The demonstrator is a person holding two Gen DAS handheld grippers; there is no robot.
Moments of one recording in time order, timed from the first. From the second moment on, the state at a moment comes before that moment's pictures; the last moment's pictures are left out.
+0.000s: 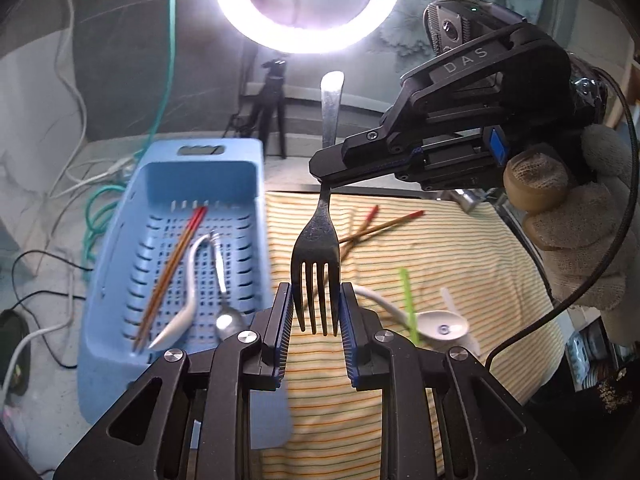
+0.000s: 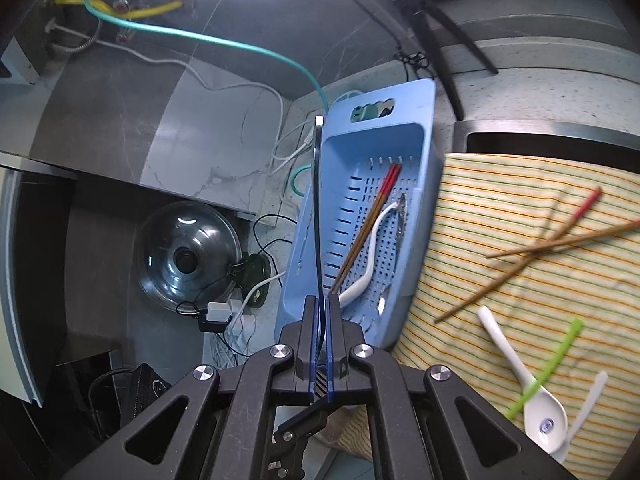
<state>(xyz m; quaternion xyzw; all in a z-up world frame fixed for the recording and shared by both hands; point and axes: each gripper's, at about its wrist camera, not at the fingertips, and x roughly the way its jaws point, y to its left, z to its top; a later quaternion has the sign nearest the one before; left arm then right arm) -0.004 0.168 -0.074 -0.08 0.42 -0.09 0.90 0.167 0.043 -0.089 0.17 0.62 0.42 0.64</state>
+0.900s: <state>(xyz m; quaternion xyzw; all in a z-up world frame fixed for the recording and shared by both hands) 0.026 0.229 -0.134 -0.10 0.50 -0.03 0.86 0.179 0.141 -0.154 0.03 0.64 0.41 0.65</state>
